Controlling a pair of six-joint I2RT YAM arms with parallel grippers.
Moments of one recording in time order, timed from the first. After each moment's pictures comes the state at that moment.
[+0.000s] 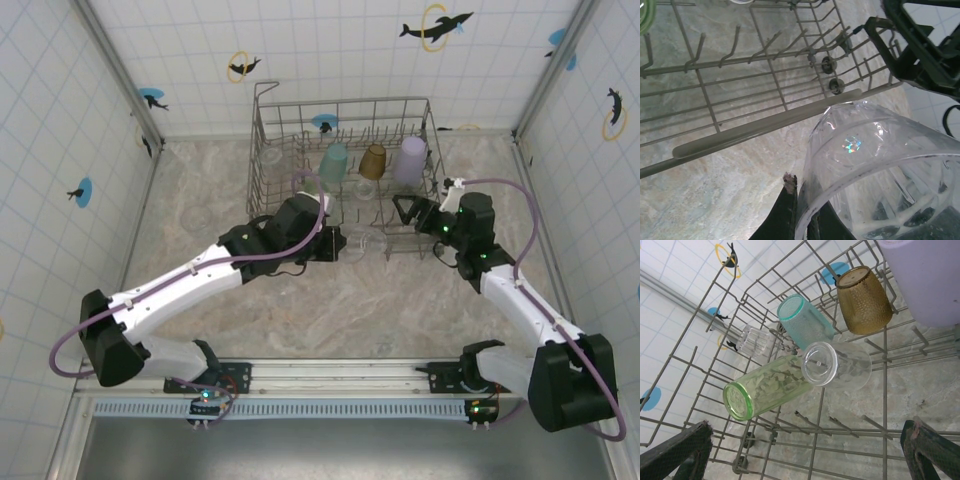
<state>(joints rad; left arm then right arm) -0.95 1.33 1.20 -0.57 0.06 -0.73 0.25 1.10 0.62 0.16 -0.38 0.64</state>
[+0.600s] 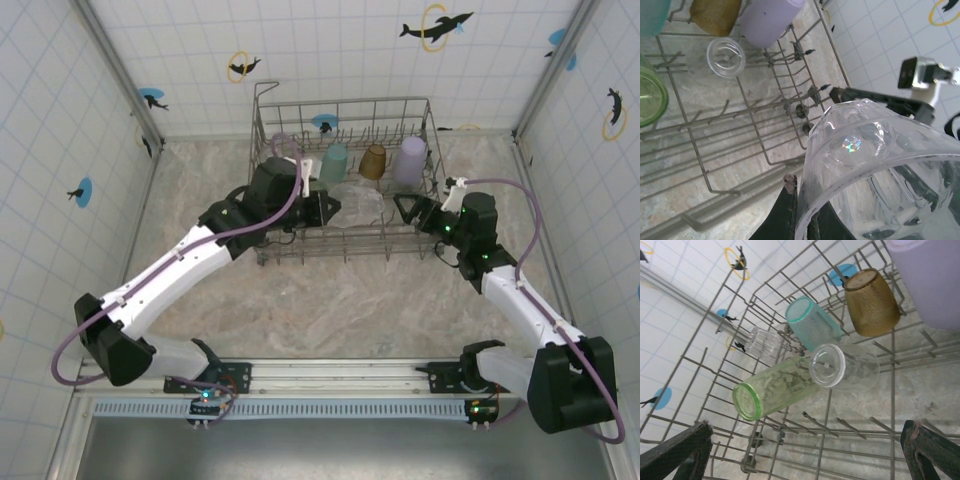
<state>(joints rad) -0.77 1.37 1.34 -0.55 0.22 -0.68 0.23 1.09 0.61 0.18 -0.42 0.66</state>
